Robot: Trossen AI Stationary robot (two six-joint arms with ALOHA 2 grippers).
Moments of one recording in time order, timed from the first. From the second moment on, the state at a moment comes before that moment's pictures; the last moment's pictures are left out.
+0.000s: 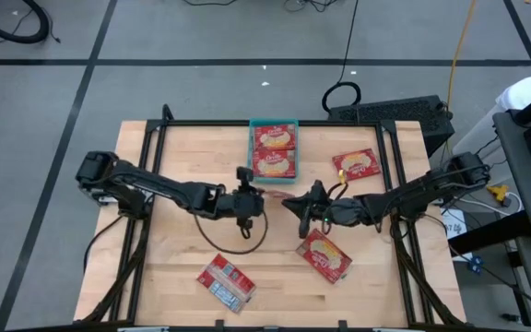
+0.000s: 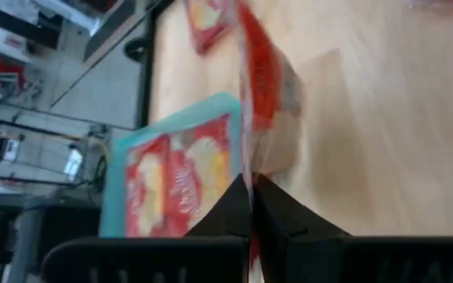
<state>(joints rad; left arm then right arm) -0.18 1.61 1.10 -0.26 -0.61 0.39 0.26 1.41 0.60 0.59 0.53 0.47</state>
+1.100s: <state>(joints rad) -0.19 1.56 1.10 0.08 -0.86 0.28 0.12 1.61 0.57 1.30 0.70 0.56</state>
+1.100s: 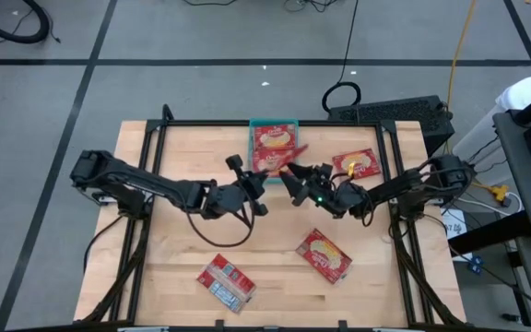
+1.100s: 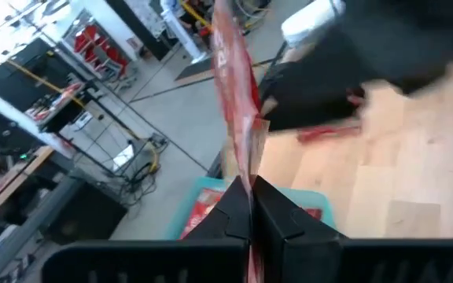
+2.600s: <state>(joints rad) -0.27 1.72 1.10 0.08 -0.96 0.46 0.07 1.11 0.53 0.24 0.26 -0.26</state>
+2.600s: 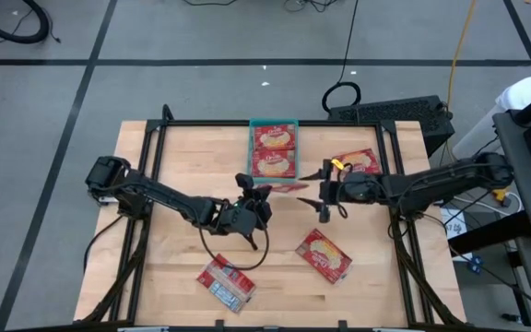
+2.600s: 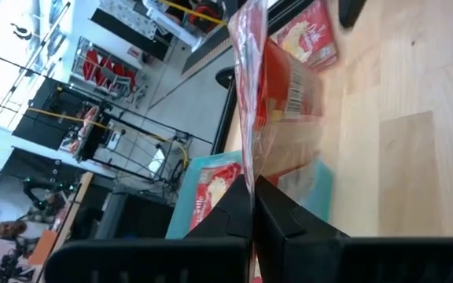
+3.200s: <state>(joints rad) -0.28 1.61 1.10 -0.09 -0.70 0.23 0.11 1.26 0.53 0.47 0.48 -0.61</state>
